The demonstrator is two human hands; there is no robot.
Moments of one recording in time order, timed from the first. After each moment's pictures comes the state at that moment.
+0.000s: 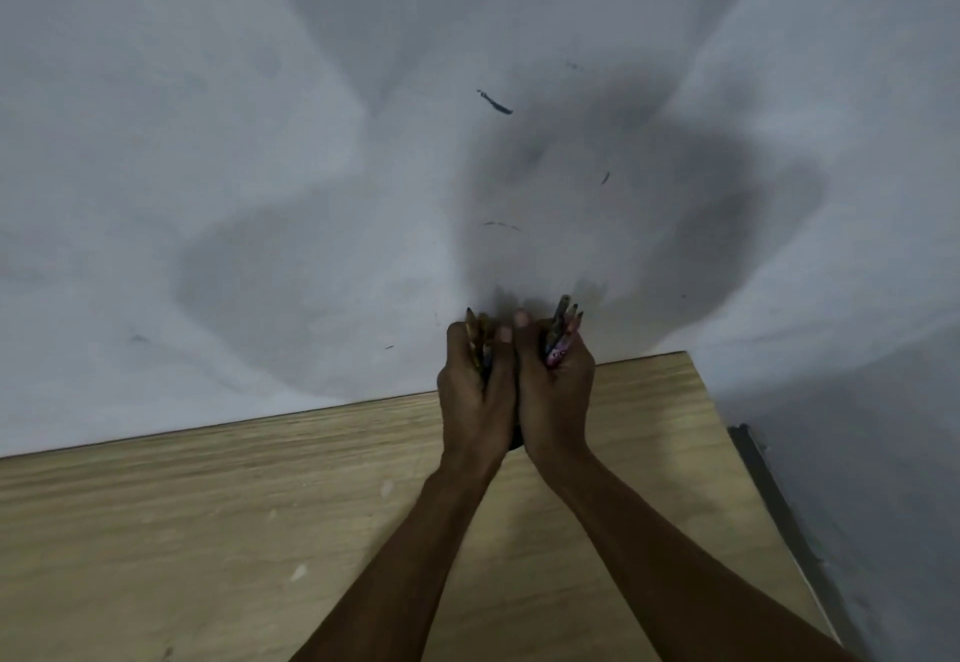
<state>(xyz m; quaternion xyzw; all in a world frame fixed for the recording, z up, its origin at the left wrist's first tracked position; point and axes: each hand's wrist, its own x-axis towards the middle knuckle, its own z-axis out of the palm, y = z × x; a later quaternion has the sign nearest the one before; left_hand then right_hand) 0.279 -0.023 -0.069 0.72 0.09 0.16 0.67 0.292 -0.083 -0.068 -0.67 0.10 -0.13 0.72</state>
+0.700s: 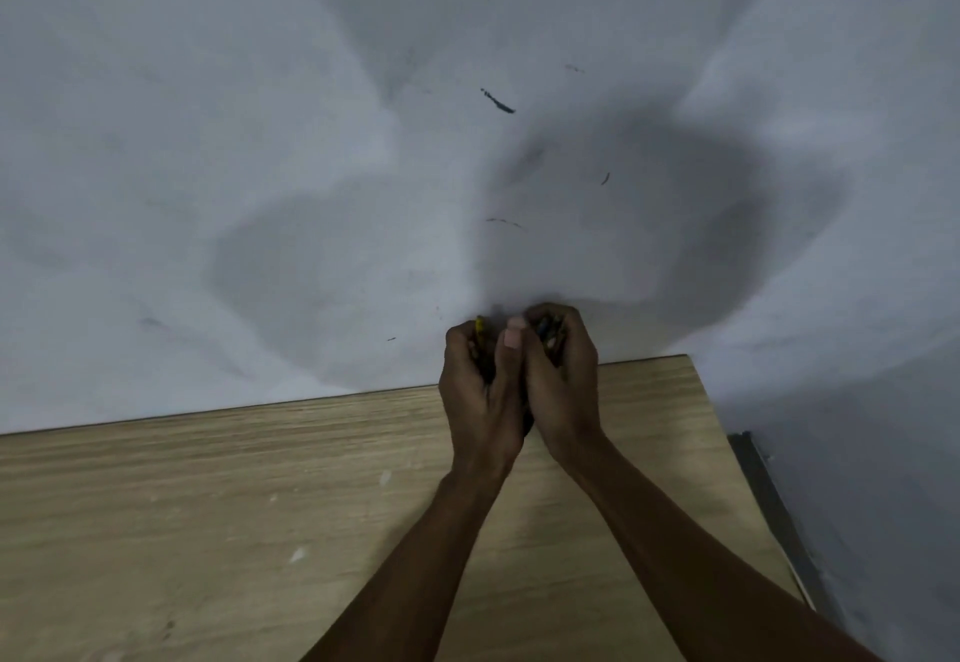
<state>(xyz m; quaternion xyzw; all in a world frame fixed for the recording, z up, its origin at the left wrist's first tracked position) 0.272 -0.035 -0.071 0.68 0.12 0.21 0.69 0.293 -0.101 -0.061 -0.71 0.03 -0.07 0.70</state>
